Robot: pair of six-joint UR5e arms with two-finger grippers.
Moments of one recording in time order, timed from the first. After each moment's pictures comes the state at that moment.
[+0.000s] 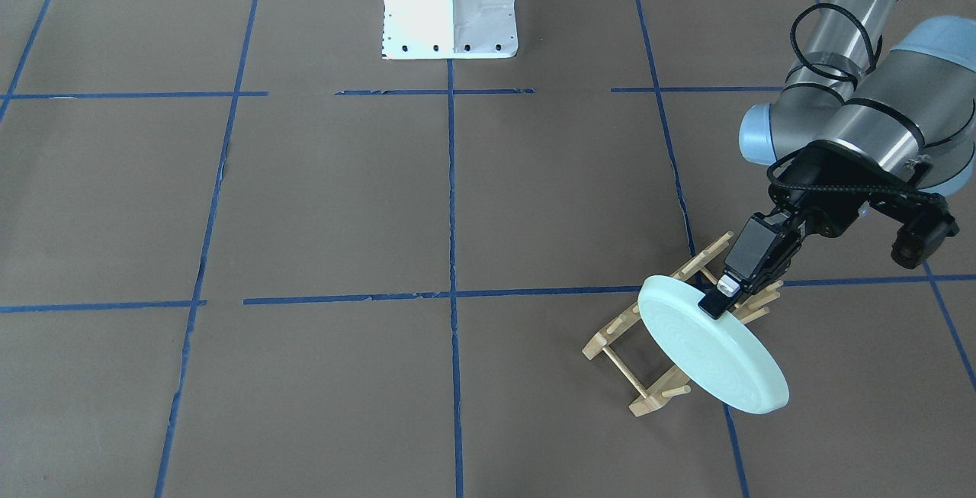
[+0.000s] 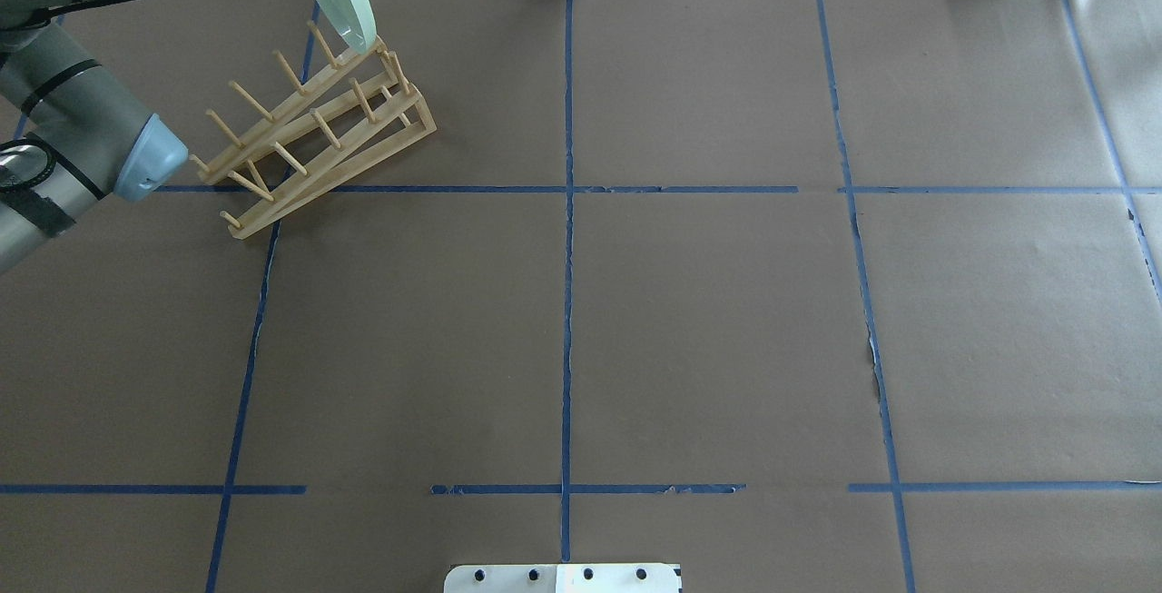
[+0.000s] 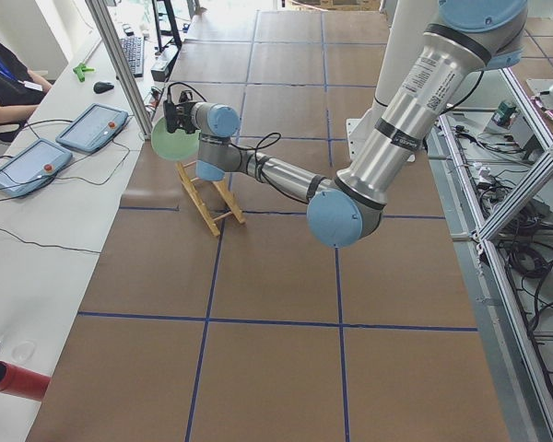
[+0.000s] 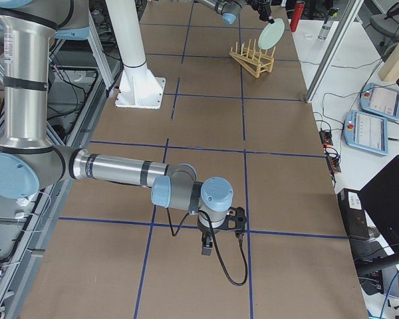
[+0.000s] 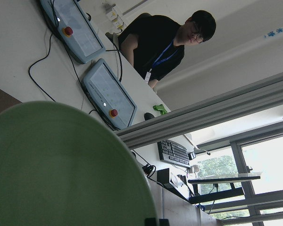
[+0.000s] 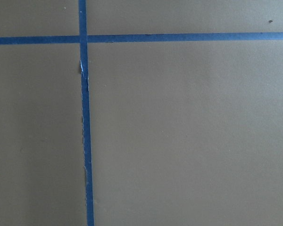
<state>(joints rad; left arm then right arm) -1.04 -2.12 -1.33 -3.04 -1.91 -1.78 1.62 -1.68 1.60 -1.60 2.30 -0.07</state>
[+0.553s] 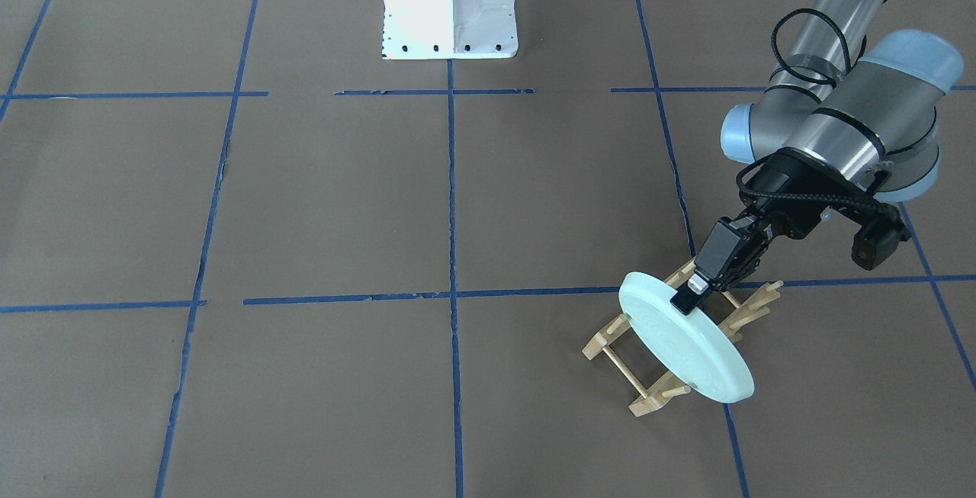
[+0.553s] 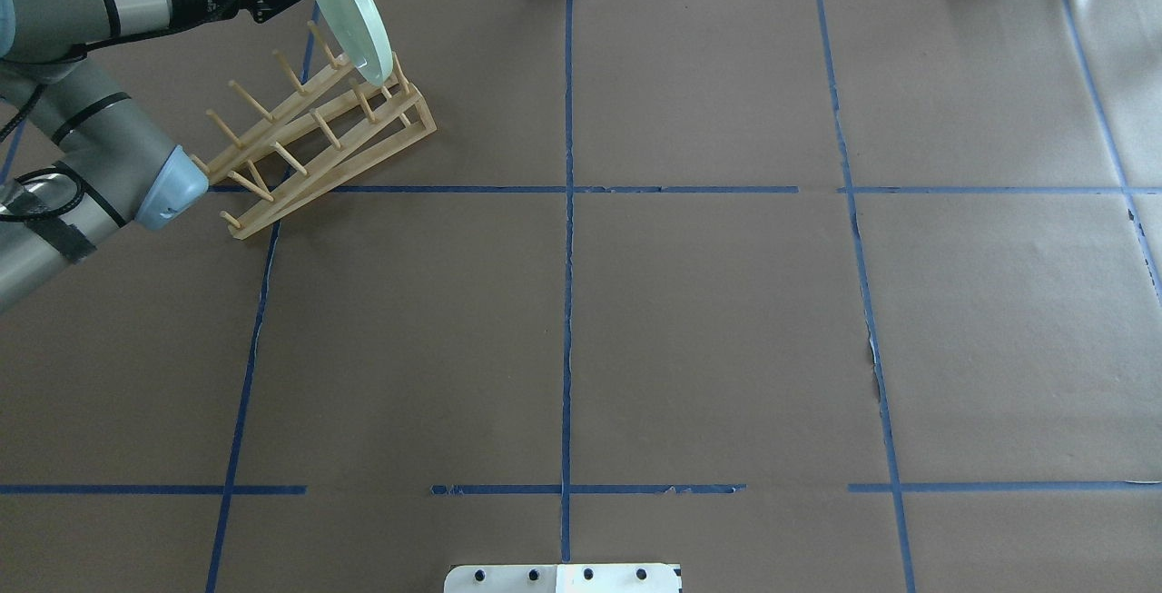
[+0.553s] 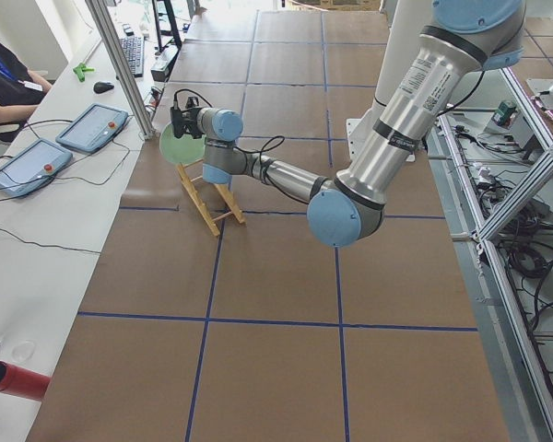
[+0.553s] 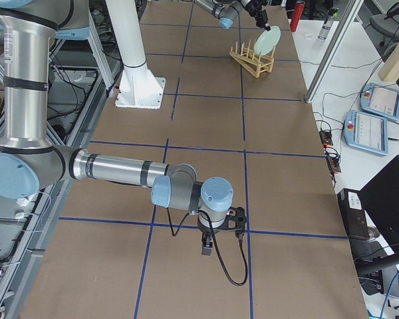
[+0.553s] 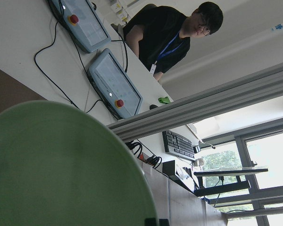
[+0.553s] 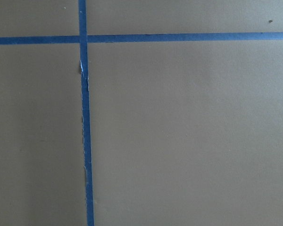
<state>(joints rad) -0.98 -2.11 -1.31 -3.04 -1.89 -1.77 1.62 -1.68 1.60 -1.60 2.30 -0.07</state>
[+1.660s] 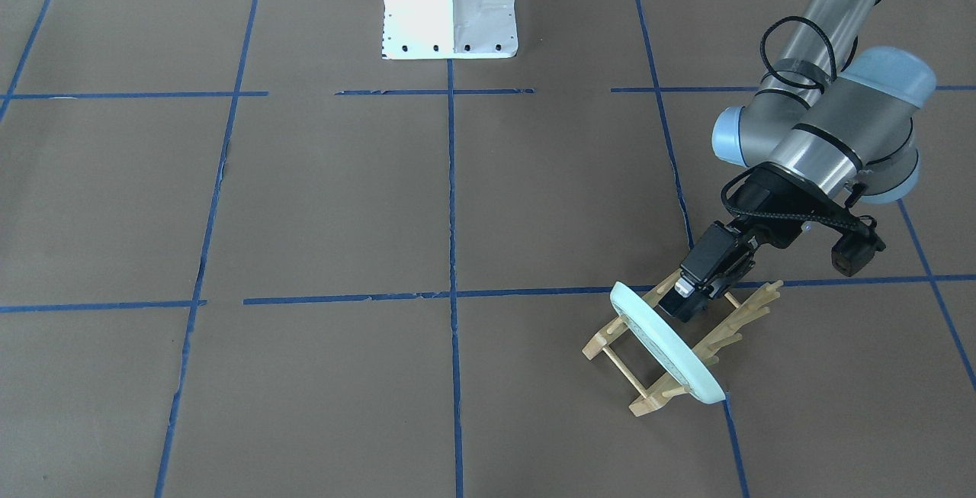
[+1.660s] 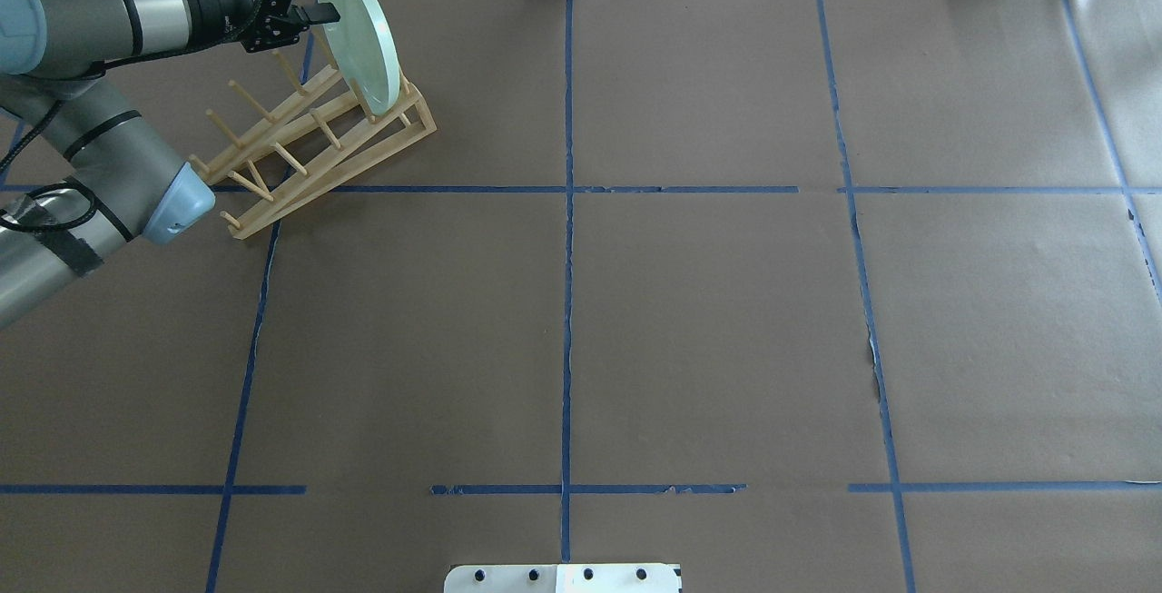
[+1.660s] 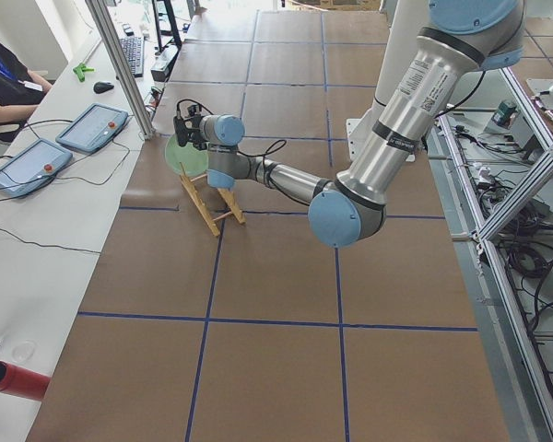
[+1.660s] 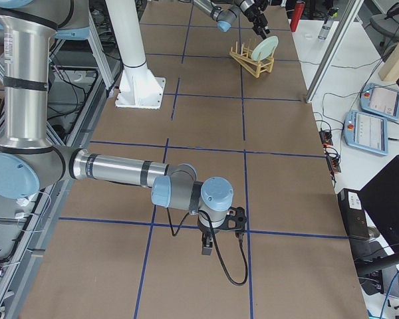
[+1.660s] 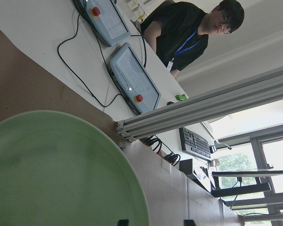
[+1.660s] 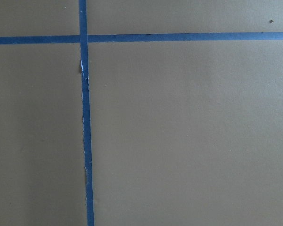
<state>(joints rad) -0.97 -2.10 -1.31 -2.94 -1.90 -1.77 1.62 -1.68 1.60 -1.60 2.30 -0.07</state>
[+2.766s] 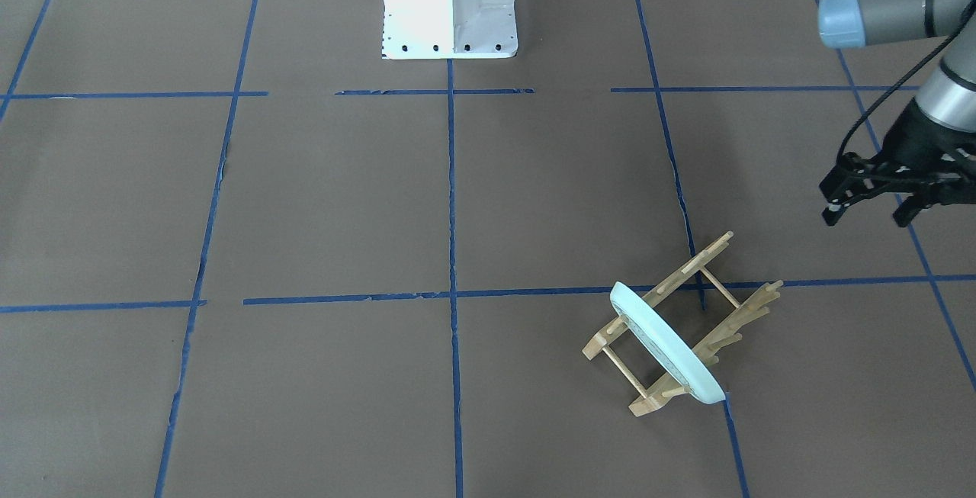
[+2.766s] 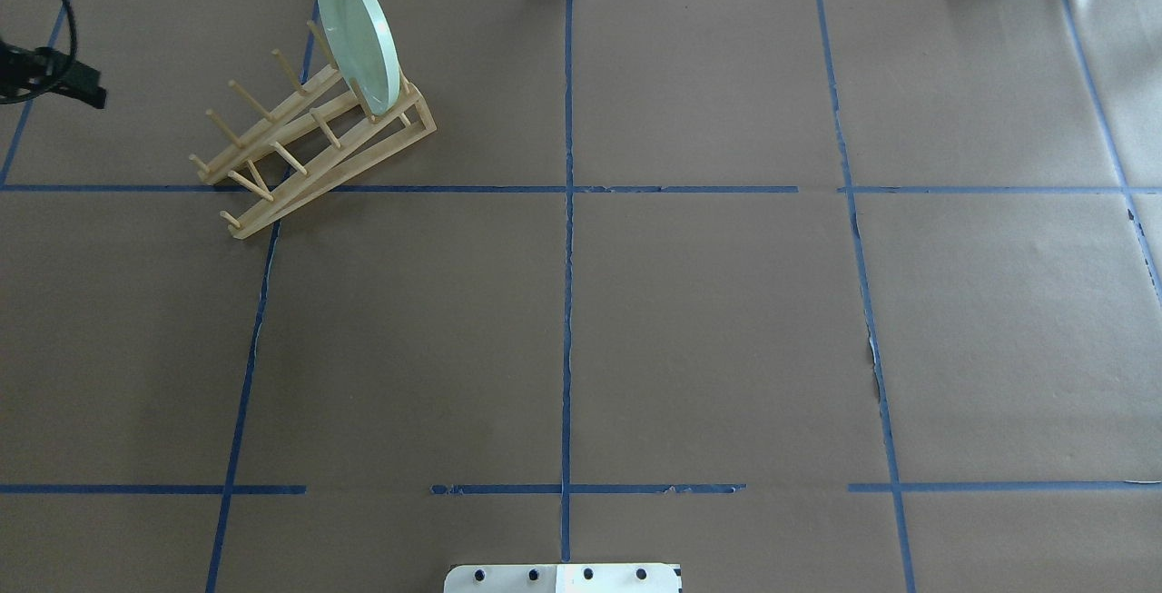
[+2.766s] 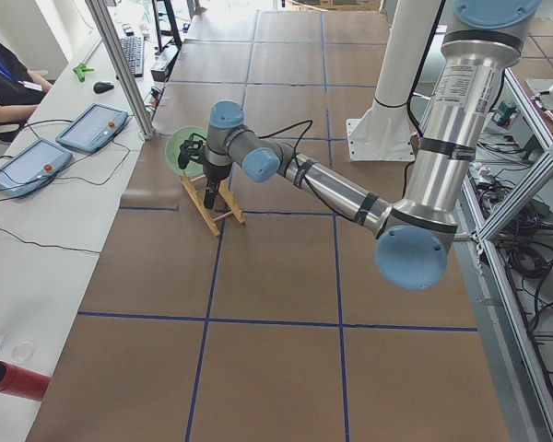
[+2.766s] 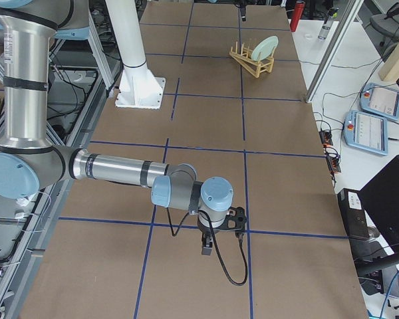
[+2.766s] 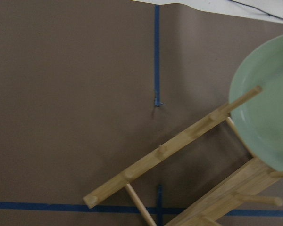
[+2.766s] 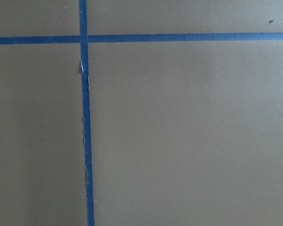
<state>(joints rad) -1.22 -1.74 -1.83 -1.72 -2.13 -0.47 1.62 -1.68 1.60 -1.60 2.30 -0.07</state>
